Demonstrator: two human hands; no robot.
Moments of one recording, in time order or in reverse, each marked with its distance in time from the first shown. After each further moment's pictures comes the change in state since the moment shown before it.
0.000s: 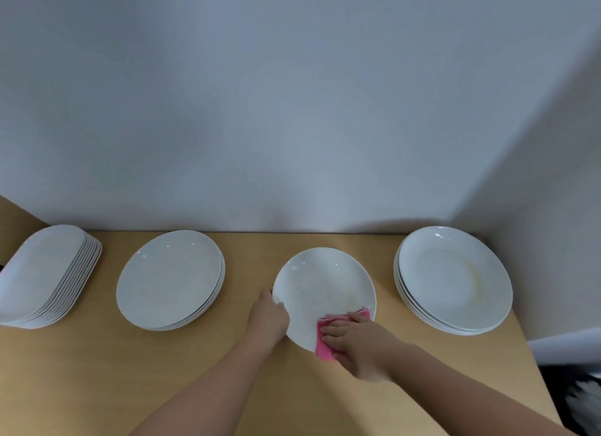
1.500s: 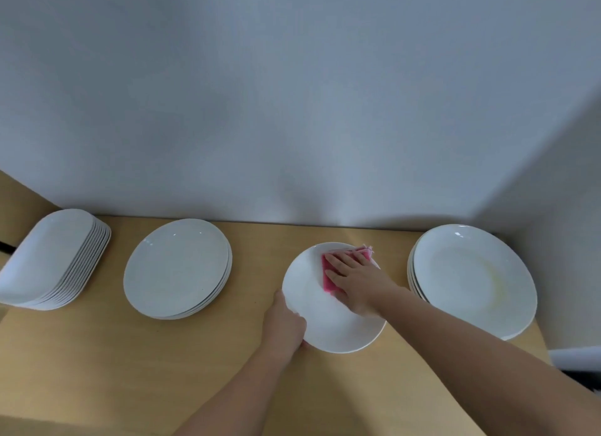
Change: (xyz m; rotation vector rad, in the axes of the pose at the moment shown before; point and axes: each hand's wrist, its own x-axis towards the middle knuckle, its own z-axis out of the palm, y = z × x) left_hand -0.019 -0.001 0.022 -0.208 -0.007 -0.067; right_hand 0.068 0.050 -0.040 -0.327 0.025 0.129
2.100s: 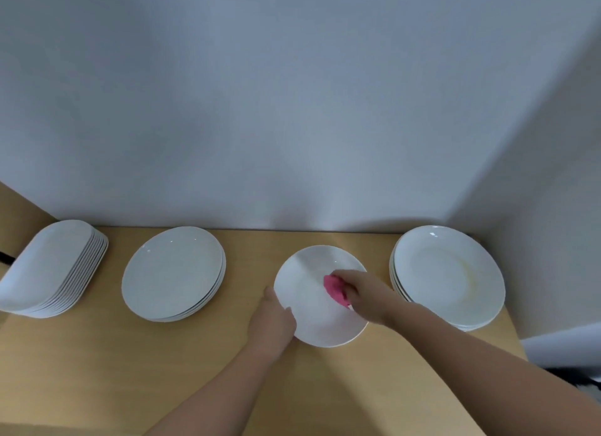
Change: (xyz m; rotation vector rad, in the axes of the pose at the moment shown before) left_hand -0.010 0.005 -0.011 0.353 0.090 0.109; right_hand -0.065 -0.022 -0.042 0.881 0.177 0.241
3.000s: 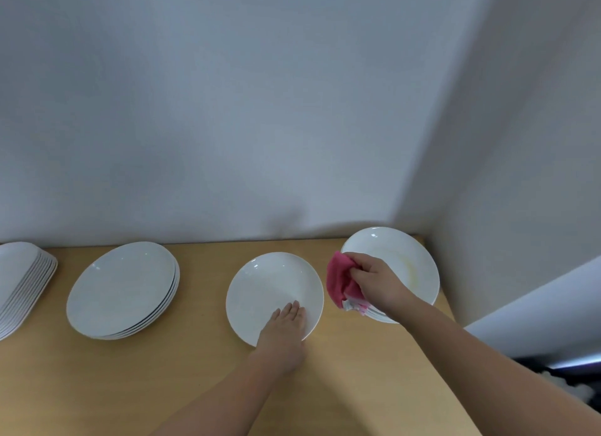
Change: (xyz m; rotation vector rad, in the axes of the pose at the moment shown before) left_hand -0.027 0.050 0.077 0.666 -0.269 0.551; right_hand -0.072 0.016 -0.076 0.540 0.221 0.141
